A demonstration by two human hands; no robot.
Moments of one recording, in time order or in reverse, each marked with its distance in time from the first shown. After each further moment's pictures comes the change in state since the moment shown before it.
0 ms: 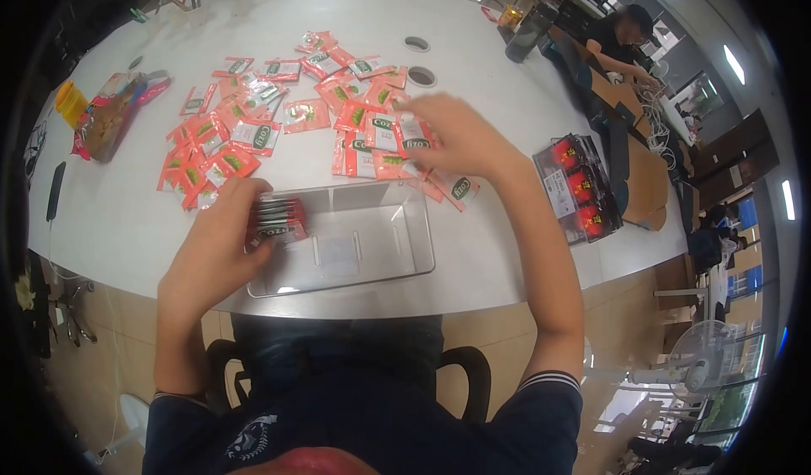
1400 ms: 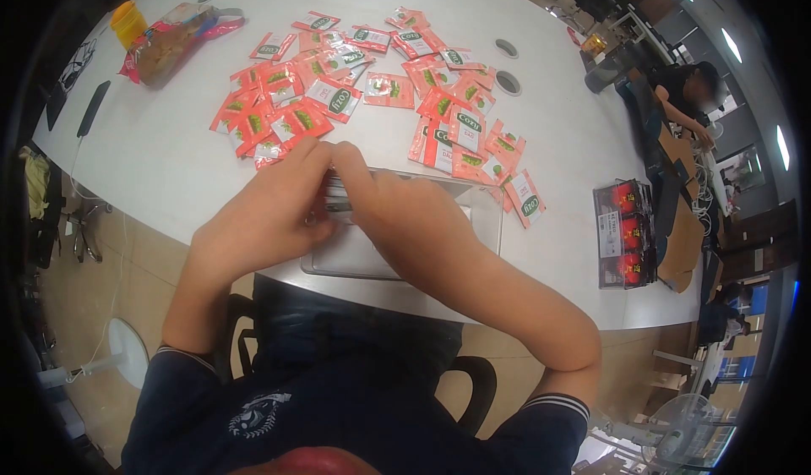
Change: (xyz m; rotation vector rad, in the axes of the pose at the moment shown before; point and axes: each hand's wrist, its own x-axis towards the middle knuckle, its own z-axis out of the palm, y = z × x) left_hand -0.002 -0.004 -0.008 -0.096 -0.070 -0.006; right_hand 0.017 -0.171 0.047 -0.004 -0.154 -0.014
